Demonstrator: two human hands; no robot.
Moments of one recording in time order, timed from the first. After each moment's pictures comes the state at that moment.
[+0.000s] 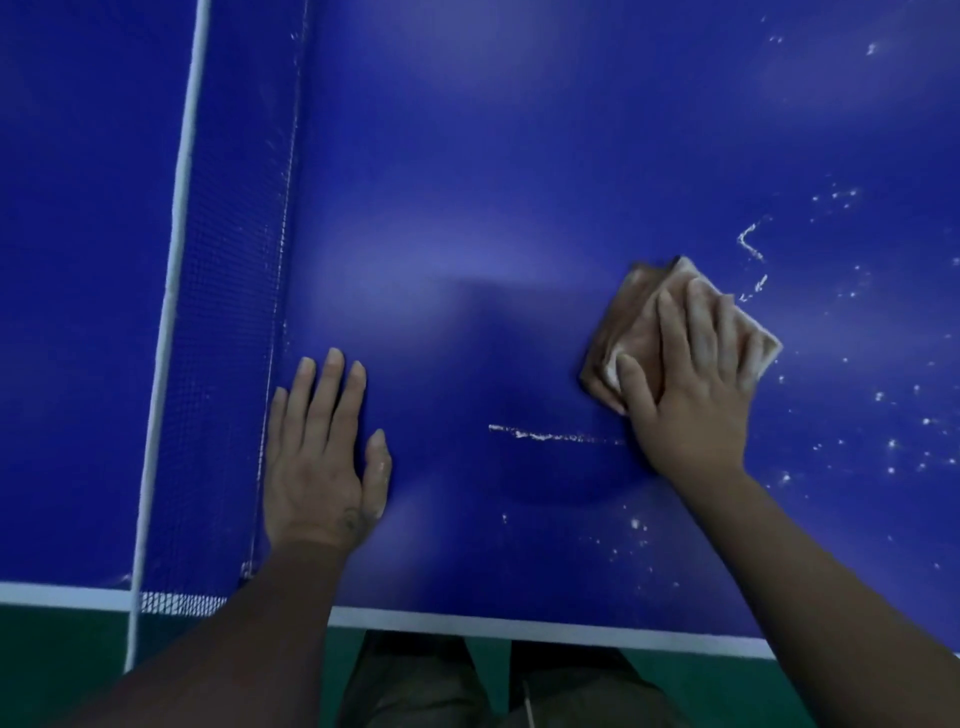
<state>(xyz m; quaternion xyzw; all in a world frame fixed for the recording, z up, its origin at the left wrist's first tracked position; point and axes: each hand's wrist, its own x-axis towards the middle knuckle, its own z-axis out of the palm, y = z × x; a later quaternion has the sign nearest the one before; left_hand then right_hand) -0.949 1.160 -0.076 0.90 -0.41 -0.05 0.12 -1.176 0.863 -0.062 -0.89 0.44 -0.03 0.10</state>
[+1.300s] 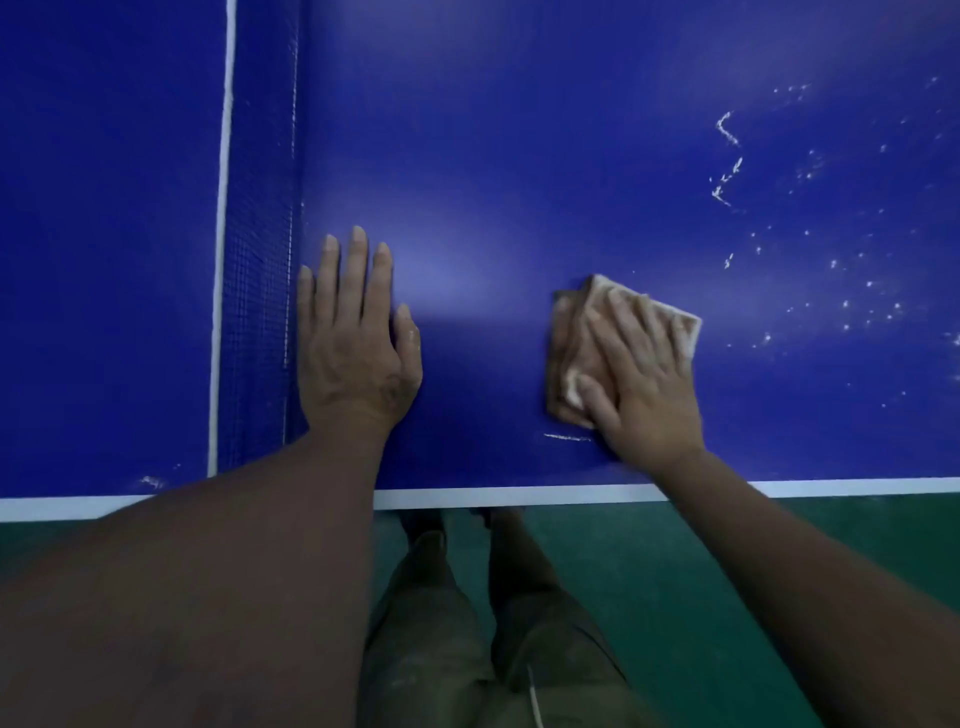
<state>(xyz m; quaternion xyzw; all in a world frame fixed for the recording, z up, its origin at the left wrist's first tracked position) -0.952 1.158 -0.068 0.89 -0.42 -0.05 0.16 -1.231 0.990 -0.058 -0.94 0.32 0.00 0.10</state>
